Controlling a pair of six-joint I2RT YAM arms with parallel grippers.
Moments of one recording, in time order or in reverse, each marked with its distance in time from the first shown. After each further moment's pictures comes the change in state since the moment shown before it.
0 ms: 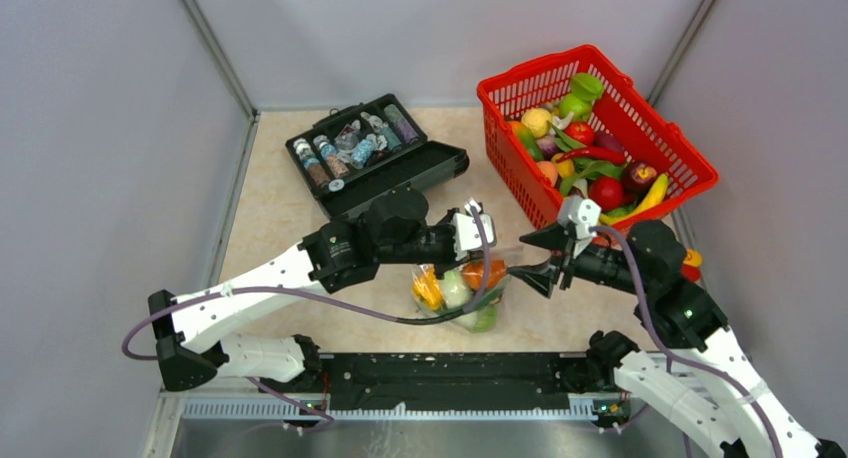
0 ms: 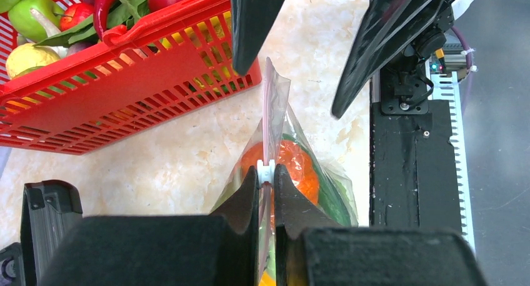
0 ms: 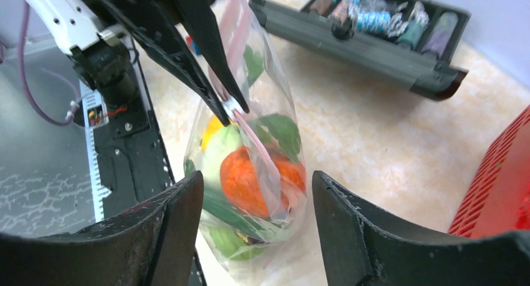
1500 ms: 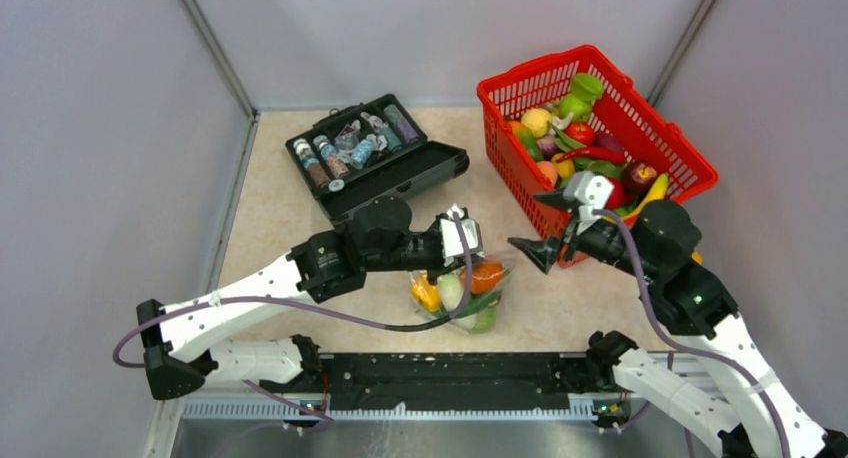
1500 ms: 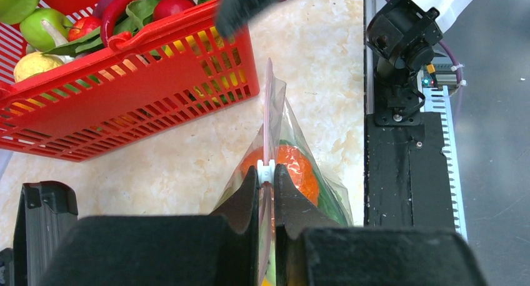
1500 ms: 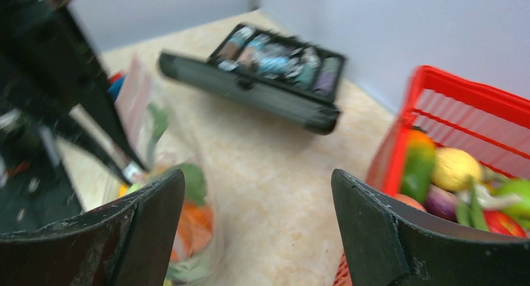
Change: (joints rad) left arm 0.000 -0.087 -0.103 0.094 0.011 -0.031; right arm -0.003 0.069 0.170 0.048 0.225 -0.089
